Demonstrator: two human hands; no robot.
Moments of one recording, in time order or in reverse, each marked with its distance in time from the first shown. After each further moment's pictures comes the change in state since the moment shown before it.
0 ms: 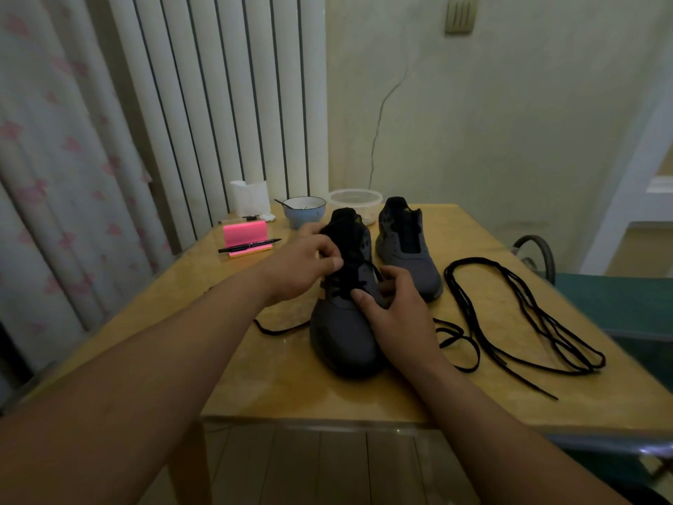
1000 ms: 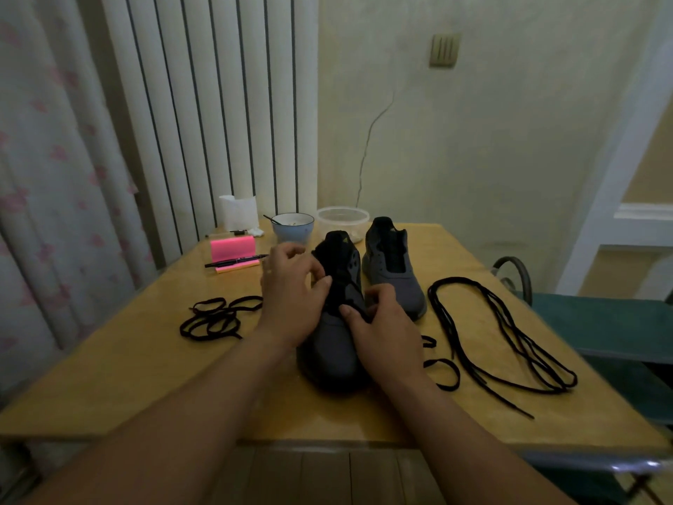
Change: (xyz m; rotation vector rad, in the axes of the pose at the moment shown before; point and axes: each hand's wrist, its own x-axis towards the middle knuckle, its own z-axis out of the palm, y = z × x) left_hand -0.008 -0.014 0.051 0.146 0.643 0.081; right_hand 0.000 -0.016 0.000 -0.260 0.063 0.029
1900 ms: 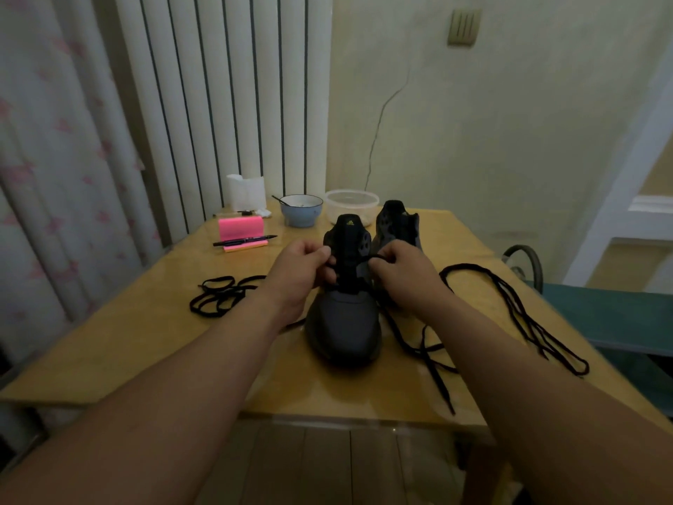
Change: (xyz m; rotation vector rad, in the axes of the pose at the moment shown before) left_hand 0.011 0.006 -0.011 -0.780 -0.324 -0.546; right_hand 0.066 -0.013 -0.031 0.021 -0.243 -0.024
